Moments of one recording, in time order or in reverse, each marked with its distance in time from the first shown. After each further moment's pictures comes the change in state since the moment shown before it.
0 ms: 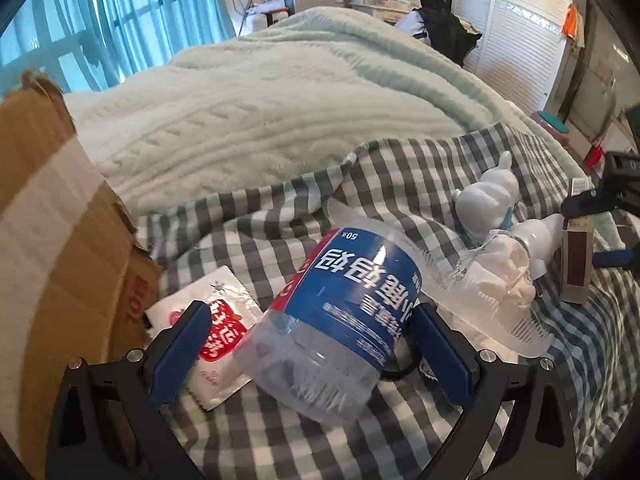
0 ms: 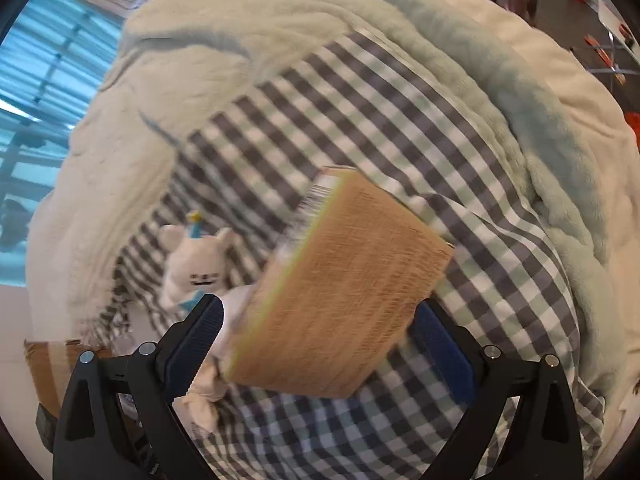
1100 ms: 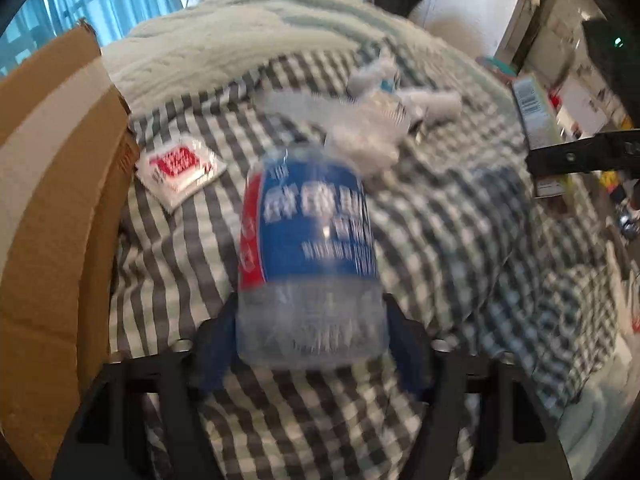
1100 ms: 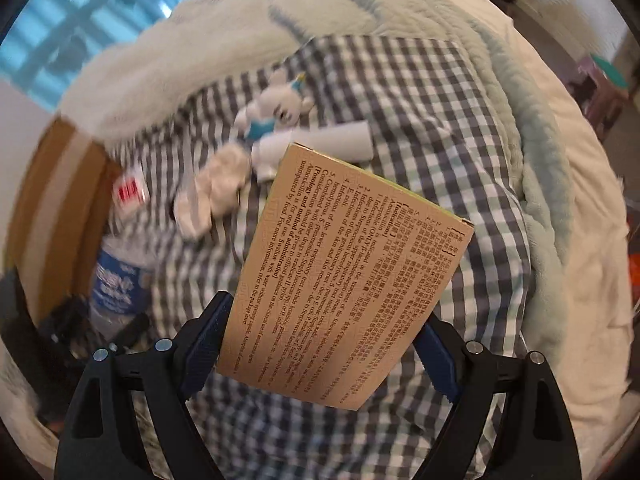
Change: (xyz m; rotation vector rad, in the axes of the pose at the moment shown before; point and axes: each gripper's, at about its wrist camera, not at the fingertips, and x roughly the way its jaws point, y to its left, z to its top) left arm -0.077 -0.026 -0.089 0.129 0.172 -0.120; right arm -0.058 0.006 -0.111 -0.587 0.048 -0.059
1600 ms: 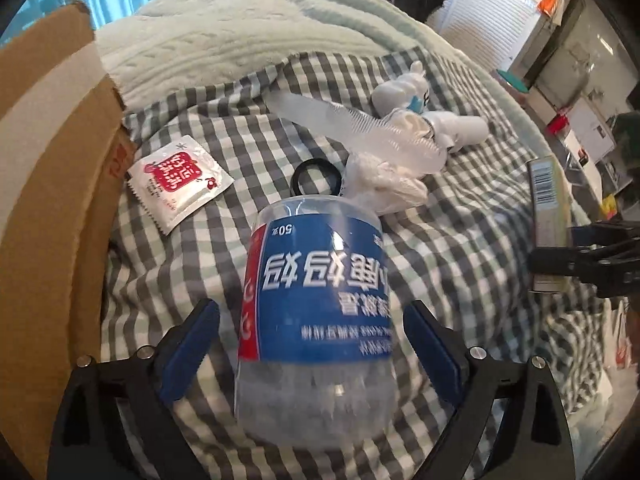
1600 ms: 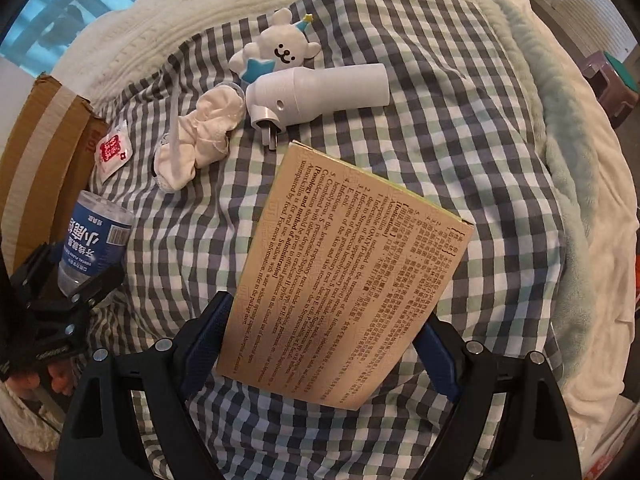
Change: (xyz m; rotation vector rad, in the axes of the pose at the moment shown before) left arm 0.018 0.015 0.030 -0.089 0.008 -0.050; right arm 0.027 0.001 -0.011 -0.007 0.082 -0.010
